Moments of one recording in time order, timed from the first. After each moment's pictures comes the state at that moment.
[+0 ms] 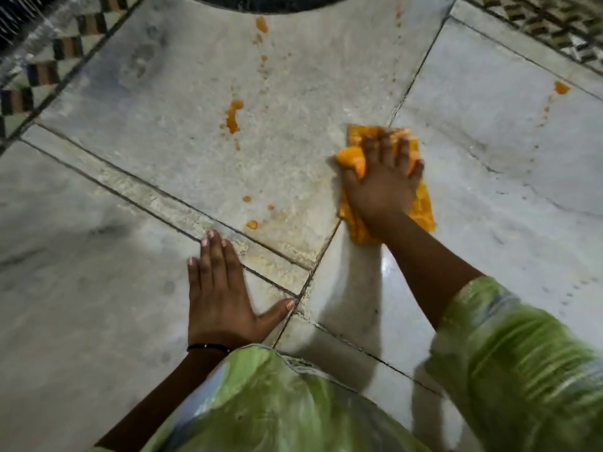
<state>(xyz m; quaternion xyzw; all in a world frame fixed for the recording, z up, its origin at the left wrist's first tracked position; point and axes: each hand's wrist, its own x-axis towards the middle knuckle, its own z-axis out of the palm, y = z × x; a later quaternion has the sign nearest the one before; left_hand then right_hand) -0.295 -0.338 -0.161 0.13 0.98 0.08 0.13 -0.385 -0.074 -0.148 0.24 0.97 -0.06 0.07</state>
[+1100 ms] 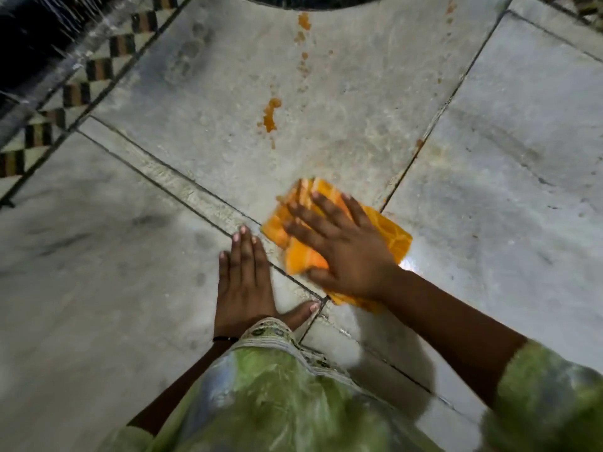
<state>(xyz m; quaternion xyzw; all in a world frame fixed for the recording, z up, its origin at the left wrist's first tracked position) -0.296 -0.337 -0.158 0.13 0.98 0.07 0.13 -0.337 -0.141 -0.151 -0.25 0.97 -0.04 0.07</state>
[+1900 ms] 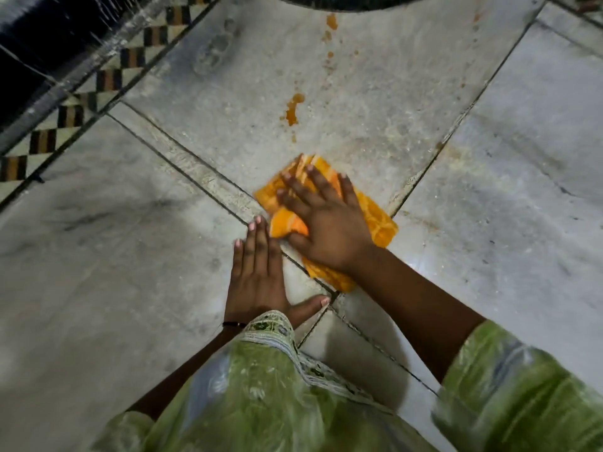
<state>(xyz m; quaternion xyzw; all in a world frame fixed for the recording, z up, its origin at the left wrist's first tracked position) -0.294 -0.338 -0.159 0.12 0.98 0.08 0.11 -0.369 -0.187 -0.146 -0.19 0.98 -0.08 0.09</state>
